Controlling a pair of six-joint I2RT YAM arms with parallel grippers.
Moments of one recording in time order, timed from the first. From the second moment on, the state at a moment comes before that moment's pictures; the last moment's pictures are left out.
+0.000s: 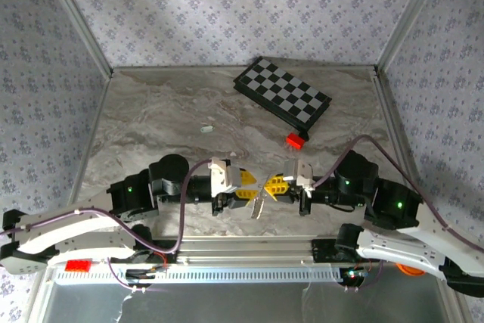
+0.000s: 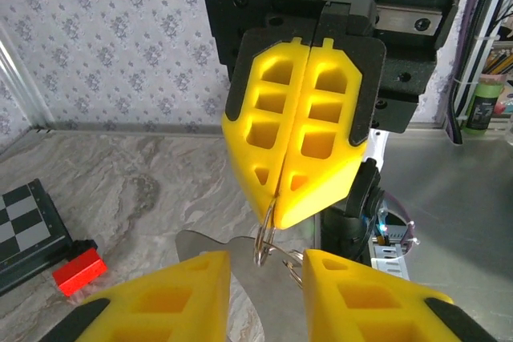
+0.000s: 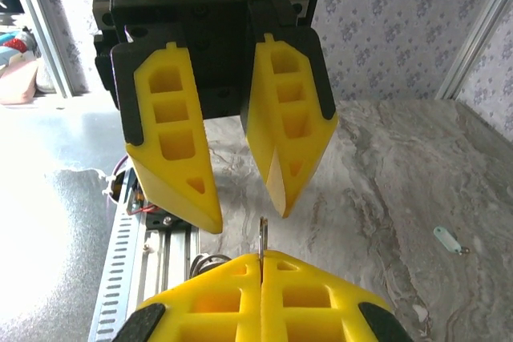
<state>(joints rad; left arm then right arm) -1.28 0.88 0.95 -0.26 0.17 0.07 1.10 0.67 0.98 -0.58 -0.28 -0.19</state>
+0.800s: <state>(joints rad) -1.28 0.92 0.99 -0.35 0.17 0.12 1.10 0.71 0.99 -0.64 -0.31 -0.21</state>
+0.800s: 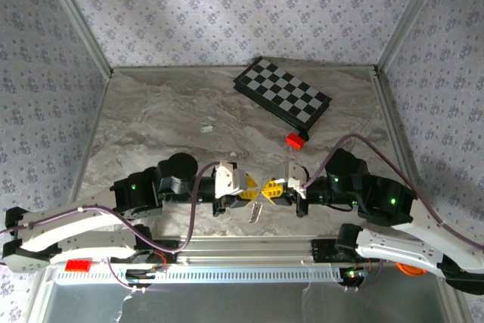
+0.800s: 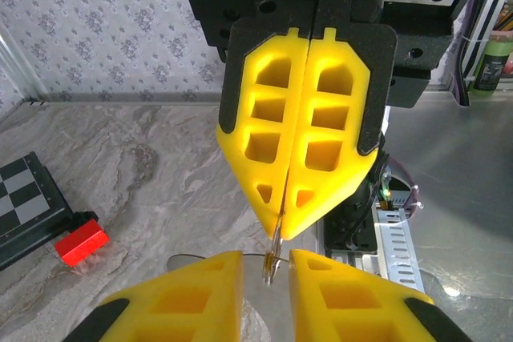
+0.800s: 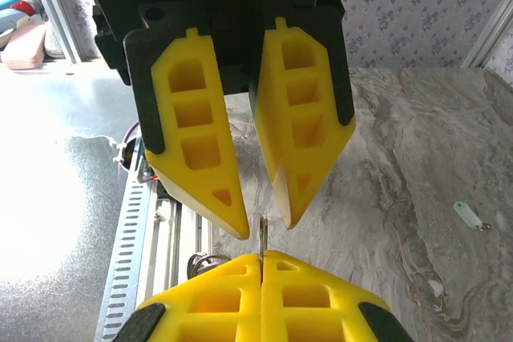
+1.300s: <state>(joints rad) -1.28 0.94 0.99 -0.35 0.17 0.12 1.10 0.71 0.99 -0.64 -0.31 -0.21</state>
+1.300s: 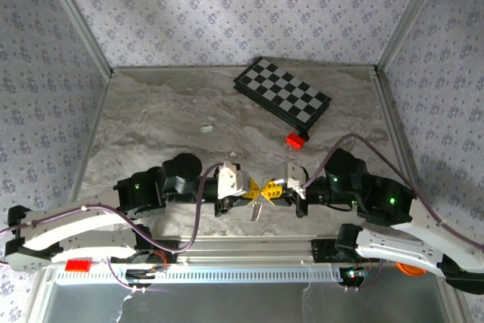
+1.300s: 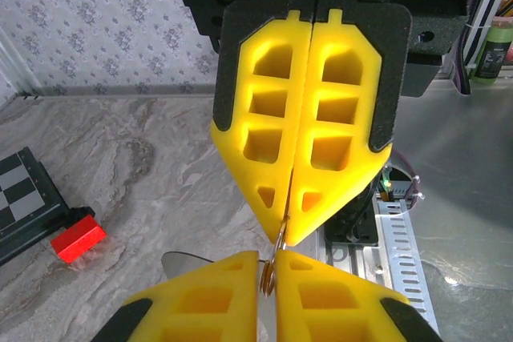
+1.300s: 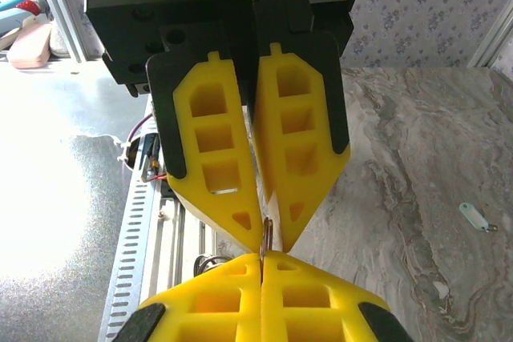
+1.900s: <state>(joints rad) -1.28 0.94 1.00 -0.37 0.19 0.13 1.12 0.71 0.99 -0.64 -0.31 -0.23</state>
